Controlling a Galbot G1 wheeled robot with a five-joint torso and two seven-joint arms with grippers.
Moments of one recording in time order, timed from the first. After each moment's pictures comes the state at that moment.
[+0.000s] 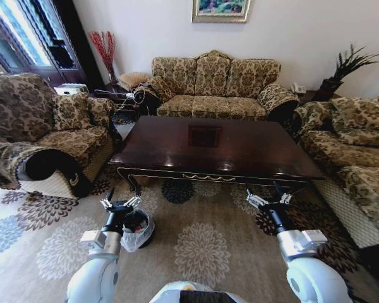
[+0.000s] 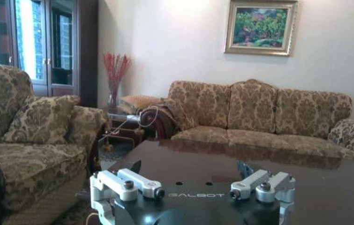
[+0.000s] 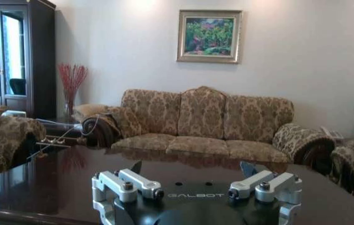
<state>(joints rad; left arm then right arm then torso) 1.70 -1.61 -0.71 -2.39 -0.15 0.15 0.05 -1.69 1.22 0.67 2.39 0.31 -0.13 0.08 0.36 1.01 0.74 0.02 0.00</state>
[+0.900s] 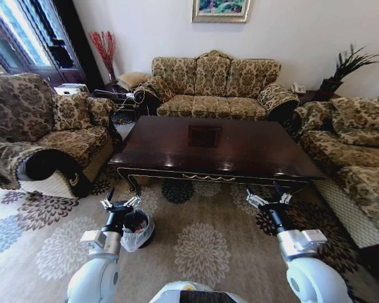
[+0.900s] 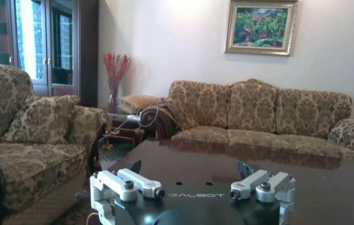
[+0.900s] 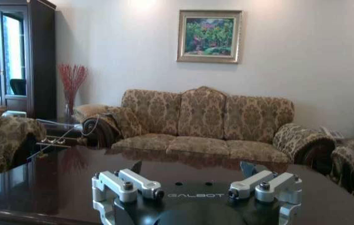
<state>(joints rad) 1.70 -1.61 -0.71 -2.39 -0.15 0.15 0.05 -1.69 1.22 0.67 2.39 0.32 -0.13 0.07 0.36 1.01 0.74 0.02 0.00</state>
